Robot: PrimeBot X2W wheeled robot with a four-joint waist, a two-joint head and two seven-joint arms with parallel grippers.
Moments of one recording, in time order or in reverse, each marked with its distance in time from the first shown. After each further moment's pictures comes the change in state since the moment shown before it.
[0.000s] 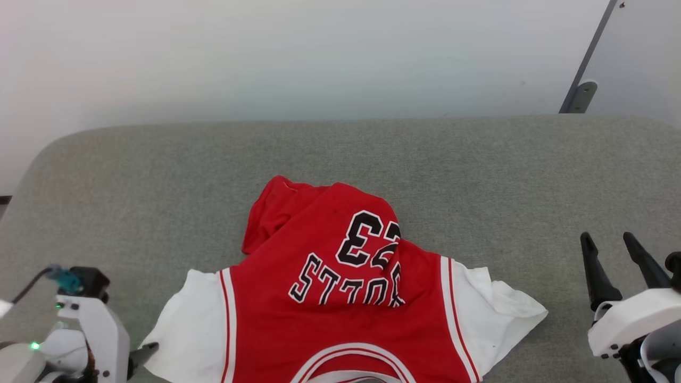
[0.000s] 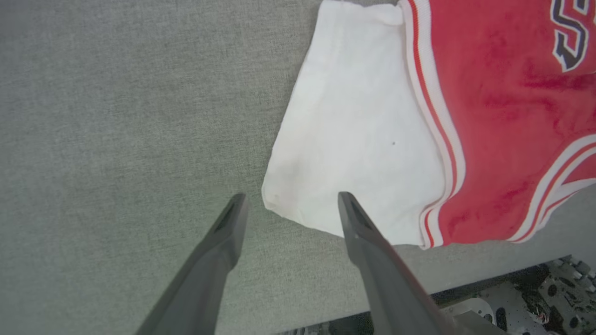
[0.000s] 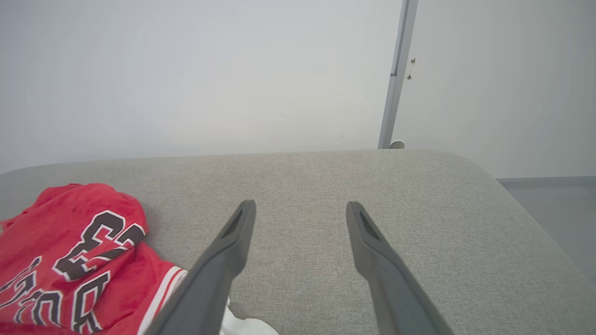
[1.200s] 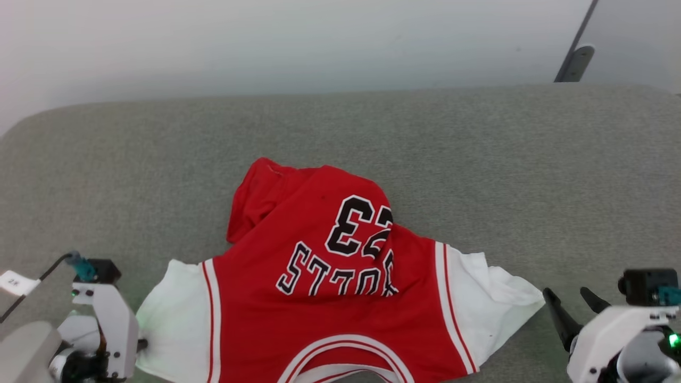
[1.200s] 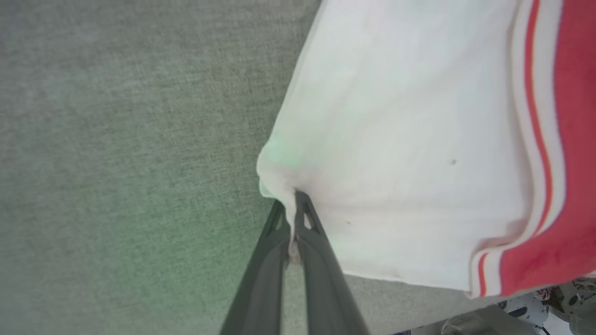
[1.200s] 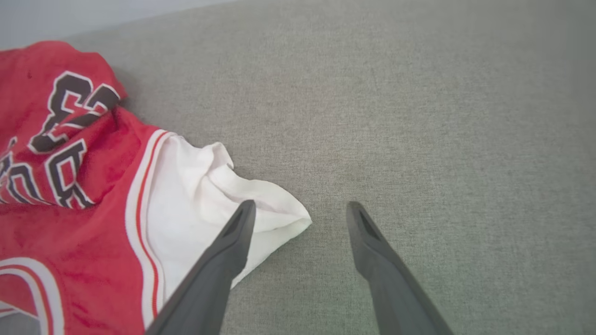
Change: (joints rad) left arm -0.160 -0.152 -0.078 0.339 0.035 -0.113 0.086; right arm 0.063 -0.008 0.062 0.006 0.084 0.000 0.287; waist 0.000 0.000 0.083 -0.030
